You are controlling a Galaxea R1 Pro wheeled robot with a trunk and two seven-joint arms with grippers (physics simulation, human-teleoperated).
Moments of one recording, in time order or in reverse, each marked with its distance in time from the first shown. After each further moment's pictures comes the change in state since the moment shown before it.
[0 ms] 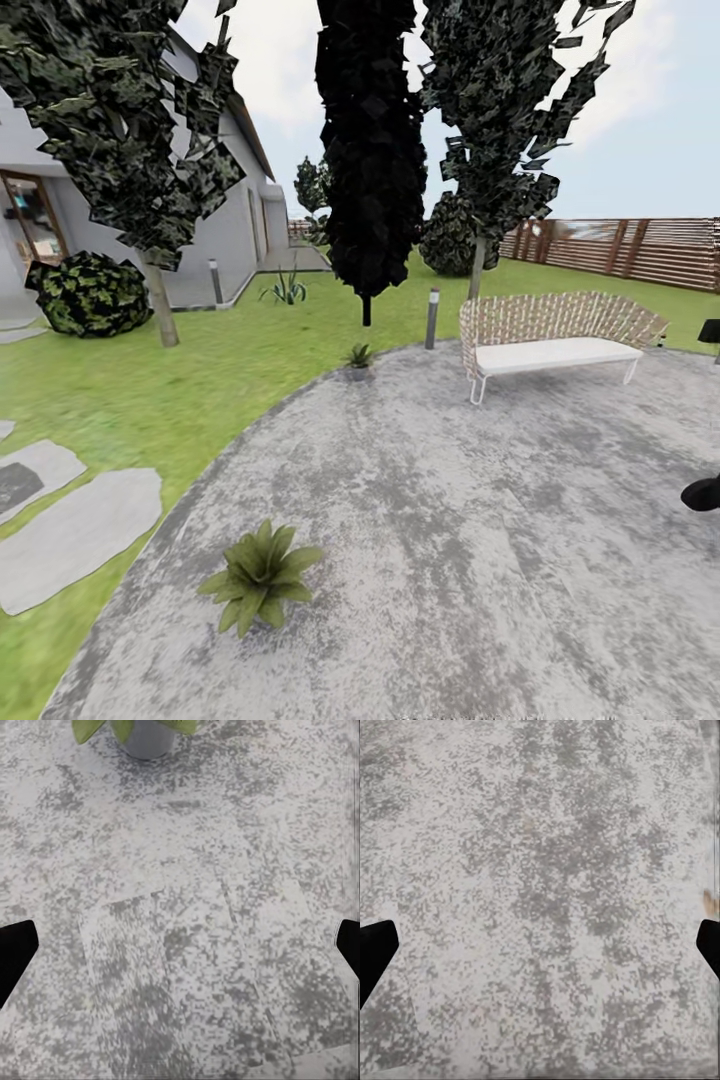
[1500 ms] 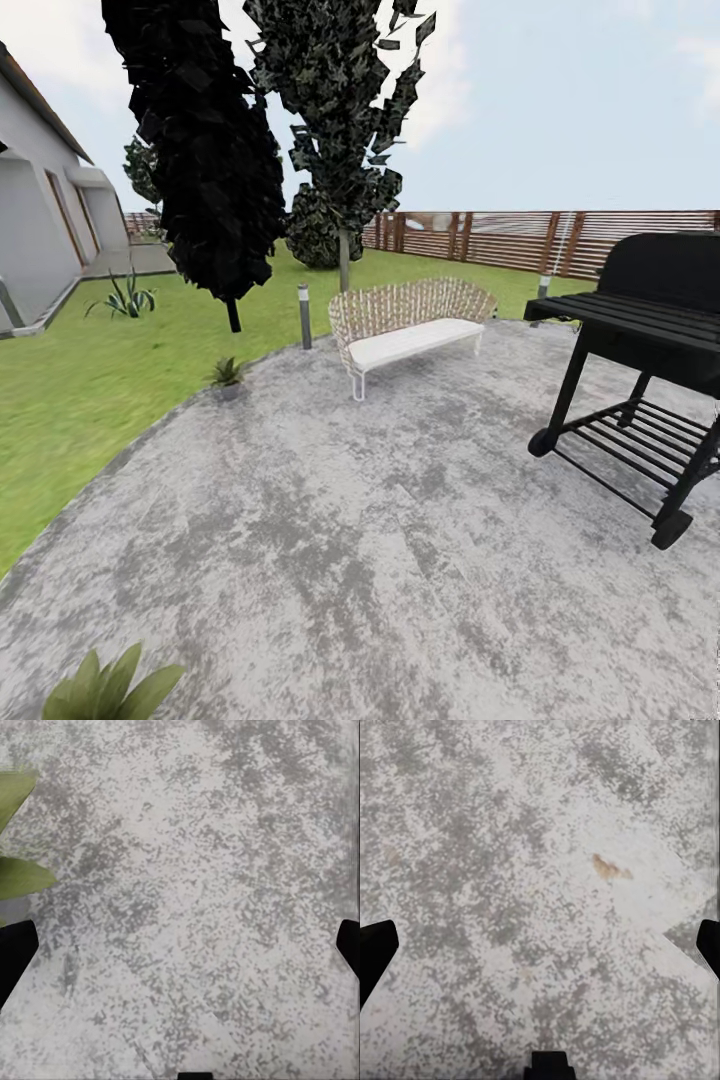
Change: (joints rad) left arm 0.000 0.002 0.006 0.000 0.000 0.000 0.000; right arm 0.000 0.001 -0.002 0.070 0.001 -0.001 -0.001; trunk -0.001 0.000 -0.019
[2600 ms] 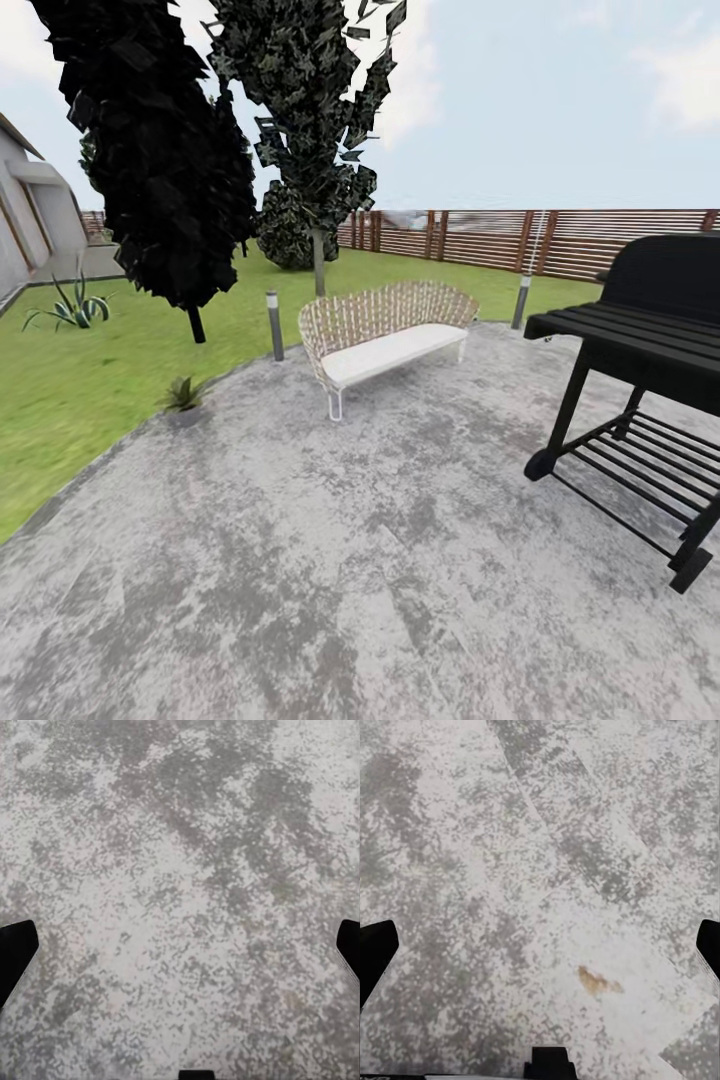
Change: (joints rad) left arm 0.002 0.003 0.005 0.000 0.006 -0.001 0.000; right arm 0.000 0.000 0.008 0.006 0.005 0.000 0.000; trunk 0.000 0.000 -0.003
